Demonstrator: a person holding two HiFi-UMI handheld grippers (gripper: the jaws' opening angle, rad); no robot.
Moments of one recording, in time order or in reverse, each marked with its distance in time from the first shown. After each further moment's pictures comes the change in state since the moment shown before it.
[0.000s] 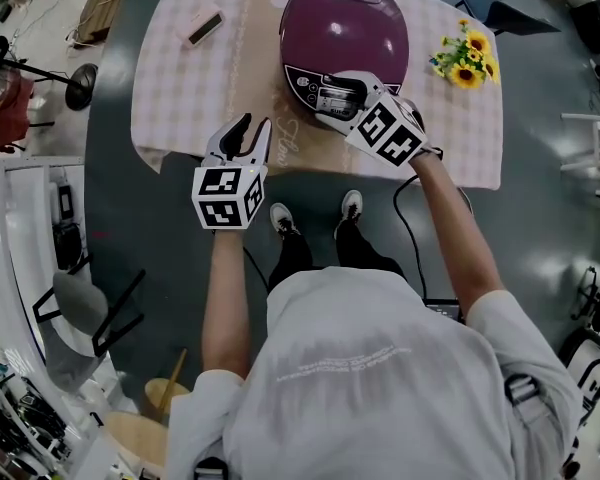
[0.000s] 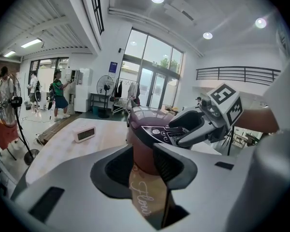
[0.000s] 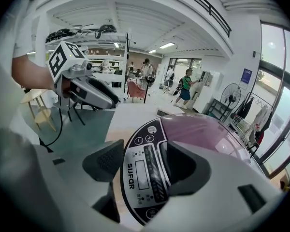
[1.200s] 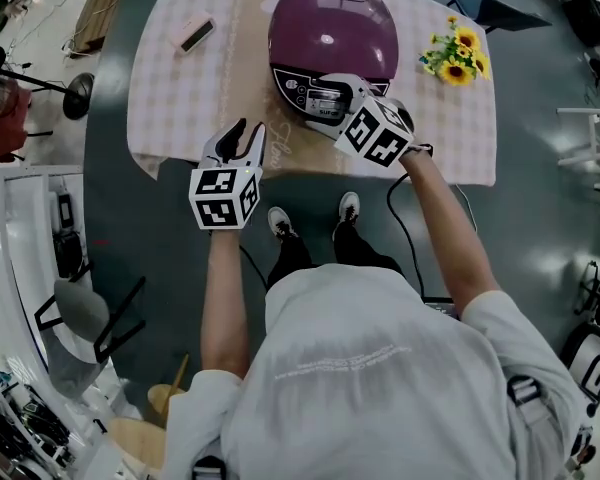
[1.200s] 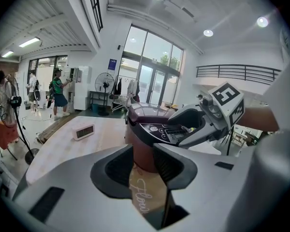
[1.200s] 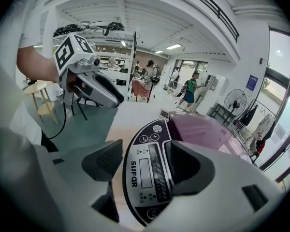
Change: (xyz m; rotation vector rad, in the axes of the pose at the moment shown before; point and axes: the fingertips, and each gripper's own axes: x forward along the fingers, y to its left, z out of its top) left arm 0.005 -0.007 -0.005 0.003 0.038 -0.003; right arm 0.002 0.007 -0.007 -0.074 0.004 0.017
